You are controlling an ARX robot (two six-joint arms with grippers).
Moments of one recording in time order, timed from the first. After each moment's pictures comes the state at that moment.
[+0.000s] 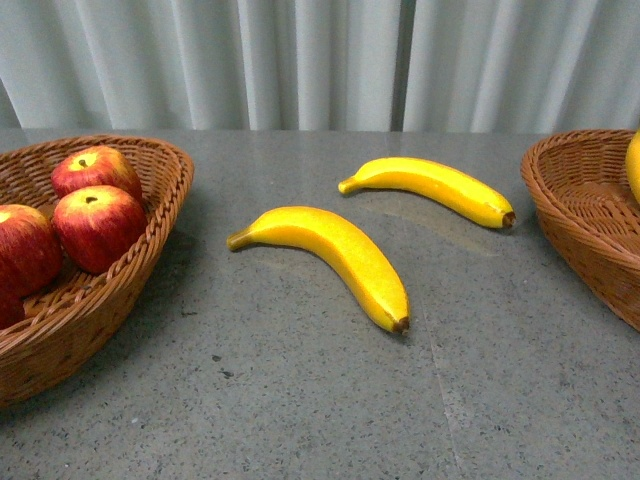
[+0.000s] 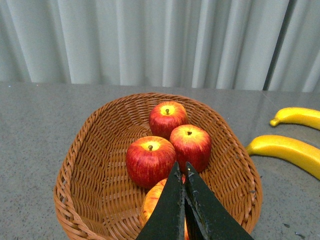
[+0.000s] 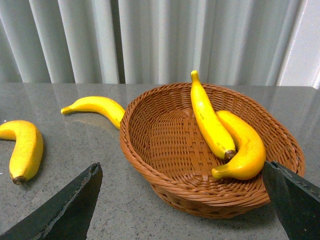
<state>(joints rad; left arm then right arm) 0.00 0.37 0.09 0.27 0.00 -0.02 0.00 0.00 0.01 -0.01 0.00 -0.01</state>
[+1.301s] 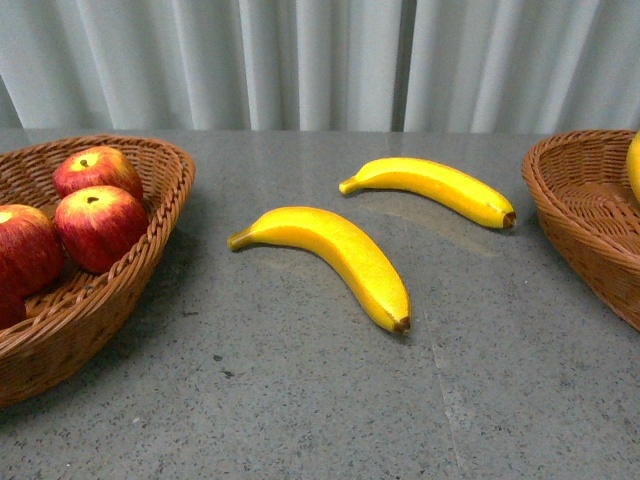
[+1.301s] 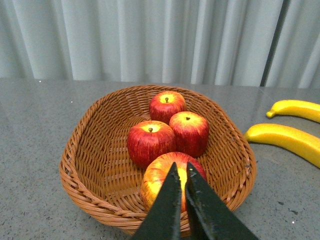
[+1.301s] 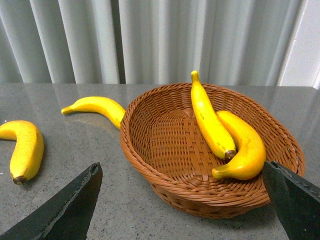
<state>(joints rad) 0.00 0.01 0.01 0.00 0.00 -0.01 0.00 0.00 0.01 0.00 0.00 -0.01</state>
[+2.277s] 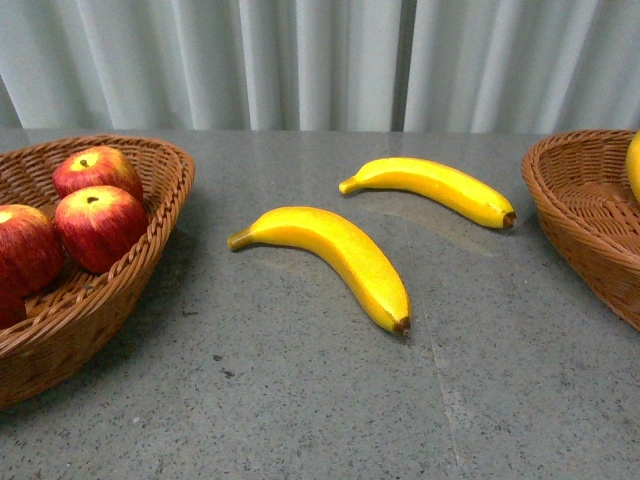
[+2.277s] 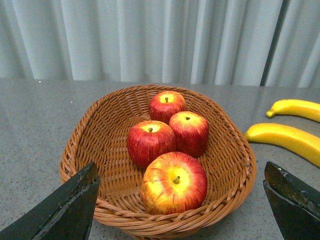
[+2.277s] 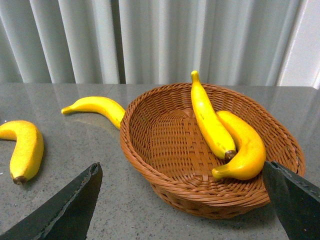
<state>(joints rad) 0.00 0.01 0.01 0.00 0.00 -0.01 0.00 0.00 0.01 0.00 0.00 -0.01</state>
